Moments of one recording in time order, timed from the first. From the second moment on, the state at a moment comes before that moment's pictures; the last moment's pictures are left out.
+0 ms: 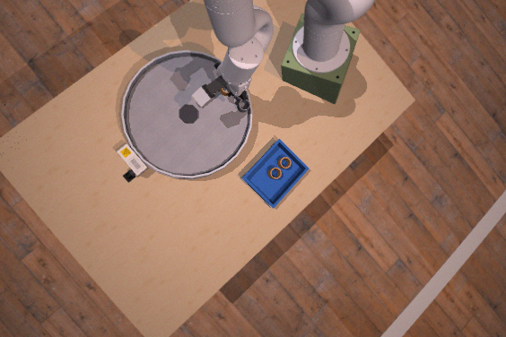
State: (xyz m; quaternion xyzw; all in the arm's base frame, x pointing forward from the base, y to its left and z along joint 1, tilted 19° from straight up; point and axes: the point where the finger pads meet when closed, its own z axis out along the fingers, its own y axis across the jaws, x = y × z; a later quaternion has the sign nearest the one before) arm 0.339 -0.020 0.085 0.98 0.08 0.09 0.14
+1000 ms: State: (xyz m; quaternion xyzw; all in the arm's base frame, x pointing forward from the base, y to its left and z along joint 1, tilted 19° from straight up) arm 0.346 0.059 0.067 0.98 0.08 0.09 0.14
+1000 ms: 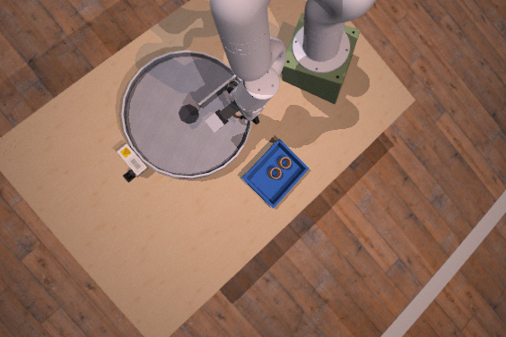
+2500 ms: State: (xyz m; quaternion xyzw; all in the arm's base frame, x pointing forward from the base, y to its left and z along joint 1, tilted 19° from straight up) arm 0.376 0.302 0.004 0.98 0.08 0.09 0.14
